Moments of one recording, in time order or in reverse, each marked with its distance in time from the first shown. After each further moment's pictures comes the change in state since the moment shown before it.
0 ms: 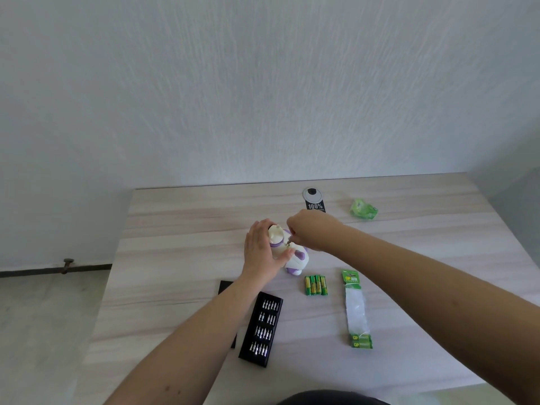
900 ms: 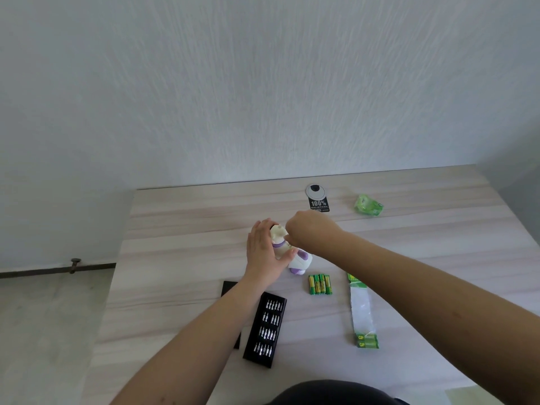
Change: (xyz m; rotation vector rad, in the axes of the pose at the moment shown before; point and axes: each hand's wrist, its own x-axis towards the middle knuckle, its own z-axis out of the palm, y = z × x) left_hand -0.002 0.004 -0.002 -0.019 -0.053 -0.059; right_hand 0.016 -0.010 0.009 -0.067 -0.016 0.044
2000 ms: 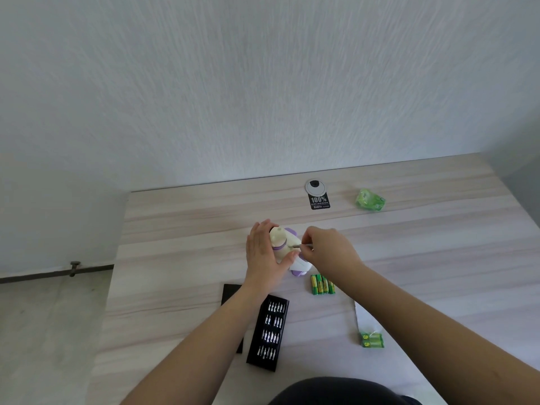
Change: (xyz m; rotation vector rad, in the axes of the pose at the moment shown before) left_hand -0.006 -0.002 0.004 -0.021 0.042 0.052; right_hand -0.033 0.009 0.050 0.682 0.228 0.308
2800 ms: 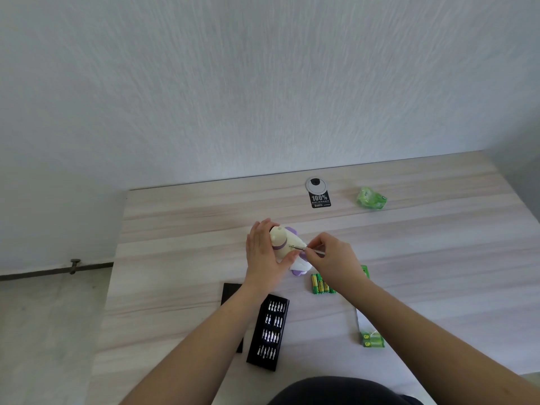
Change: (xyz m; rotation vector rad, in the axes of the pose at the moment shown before) left_hand 0.001 -0.001 0.000 0.007 0.005 0.011; right_hand -0.017 0.013 0.012 0.443 0.038 0.152
